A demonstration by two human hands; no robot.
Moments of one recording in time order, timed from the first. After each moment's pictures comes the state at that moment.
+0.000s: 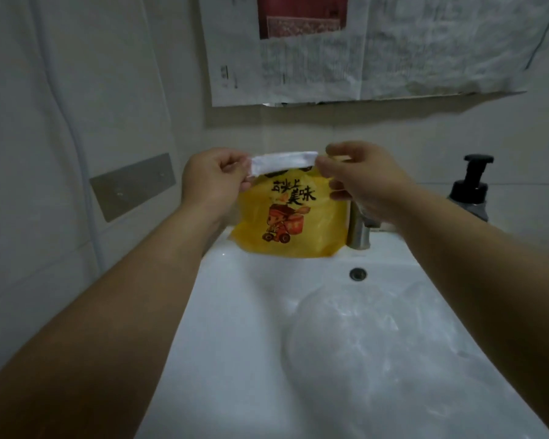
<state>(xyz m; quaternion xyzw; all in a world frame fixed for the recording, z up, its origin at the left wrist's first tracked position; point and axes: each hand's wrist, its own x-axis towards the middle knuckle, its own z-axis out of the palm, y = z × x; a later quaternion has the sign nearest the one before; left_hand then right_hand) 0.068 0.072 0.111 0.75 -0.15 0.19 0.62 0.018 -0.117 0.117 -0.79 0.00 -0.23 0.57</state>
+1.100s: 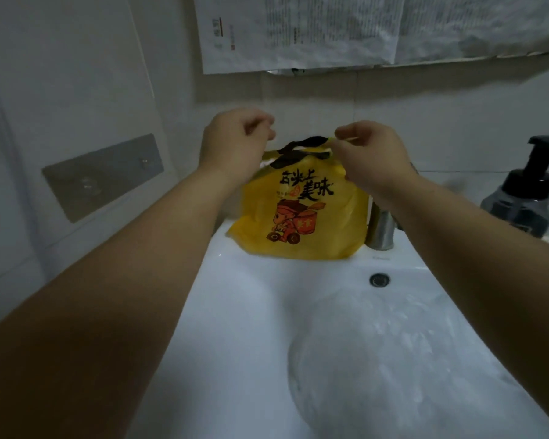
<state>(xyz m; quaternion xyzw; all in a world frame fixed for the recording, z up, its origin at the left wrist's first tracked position) 0.150 0.045 0.117 0.80 -0.22 0.23 0.51 0.098 -0.126 0.101 -0.81 0.05 -0.31 0.49</state>
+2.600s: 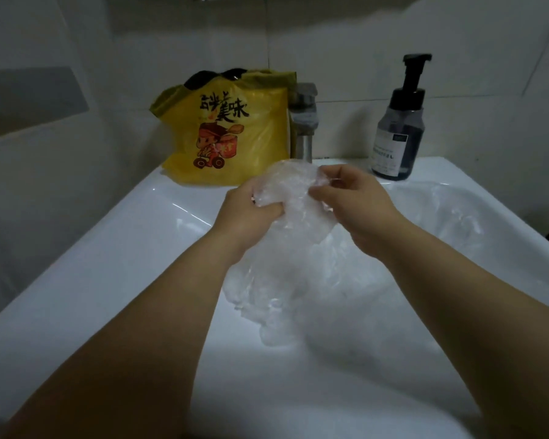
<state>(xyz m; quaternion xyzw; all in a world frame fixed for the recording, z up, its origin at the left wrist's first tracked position) 0.020 -0.020 -0.043 0.77 -0.21 -0.01 0.60 -0.060 -0.157 -0.014 -0.73 0.12 -0.19 0.65</state>
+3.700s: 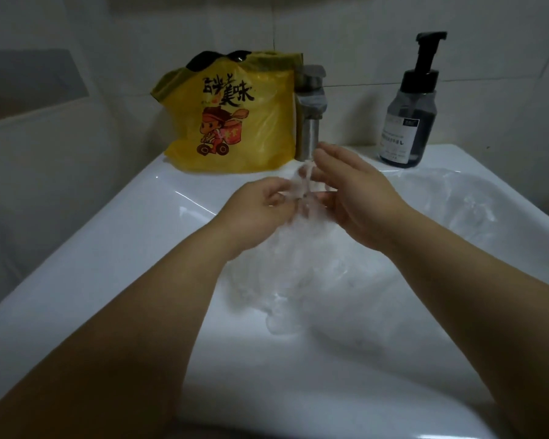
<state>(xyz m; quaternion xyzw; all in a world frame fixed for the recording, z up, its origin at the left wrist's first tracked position) -0.003 -0.010 -0.034 0.79 -0.28 -0.08 0.53 -0.067 -0.143 -0.013 -0.64 0.06 -0.11 0.76</state>
